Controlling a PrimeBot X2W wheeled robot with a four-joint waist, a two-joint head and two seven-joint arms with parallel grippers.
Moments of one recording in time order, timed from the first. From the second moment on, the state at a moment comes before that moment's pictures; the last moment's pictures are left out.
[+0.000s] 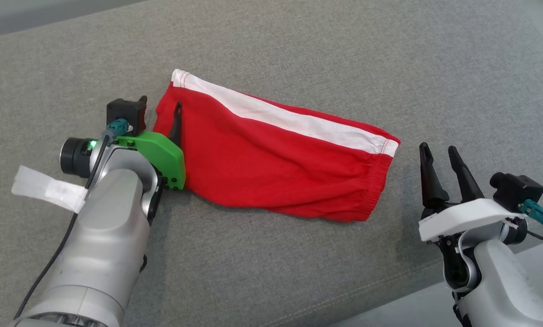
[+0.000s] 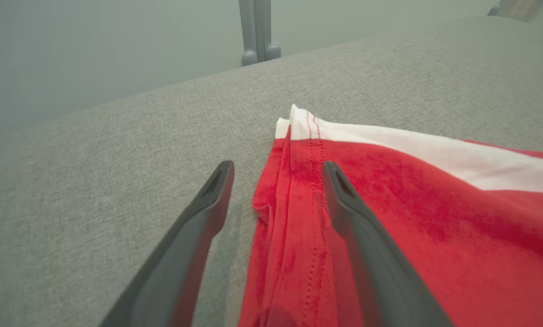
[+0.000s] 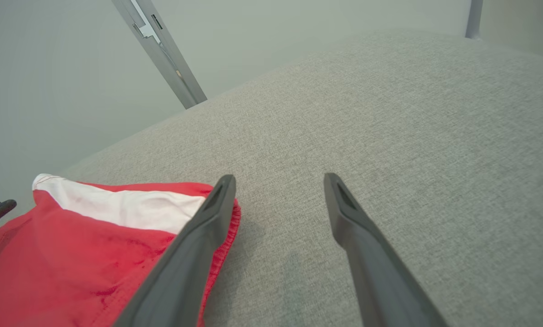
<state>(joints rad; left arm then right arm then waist) -0.90 0.07 -0.36 1.14 -0.28 -0.07 -0.26 -0.32 -0.12 0.08 0.40 0.52 0.13 -0.26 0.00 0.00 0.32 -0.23</state>
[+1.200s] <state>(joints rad) -0.55 0.05 -0.42 1.16 -0.58 -0.08 -0.26 -0.19 -0.08 0.06 0.43 0.46 0.13 -0.26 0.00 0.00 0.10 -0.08</state>
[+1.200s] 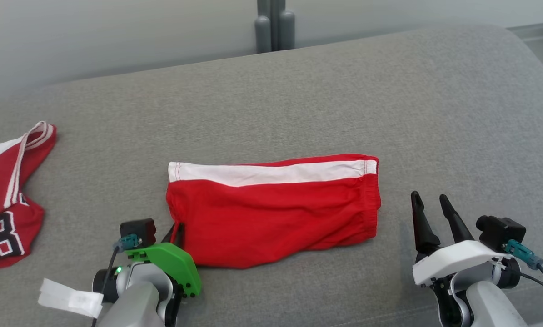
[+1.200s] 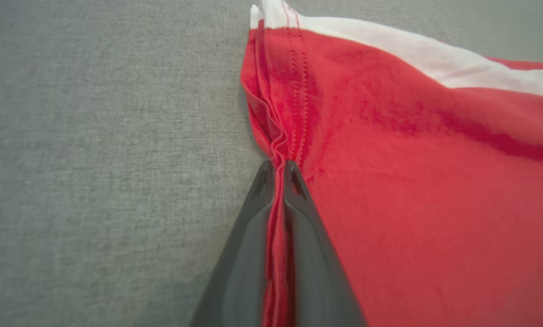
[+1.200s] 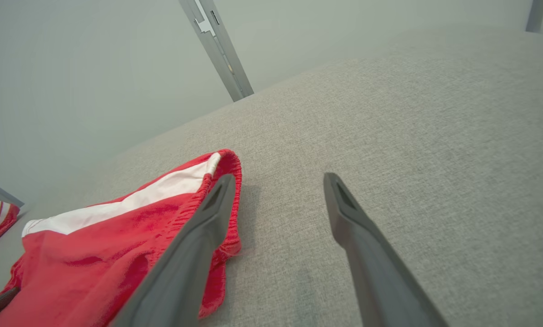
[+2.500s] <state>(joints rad) -0.40 0.05 -0.39 0.82 -0.48 0.00 -0.26 -0.35 -0.07 0.14 0.90 0.47 0.13 -0.27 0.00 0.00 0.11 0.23</state>
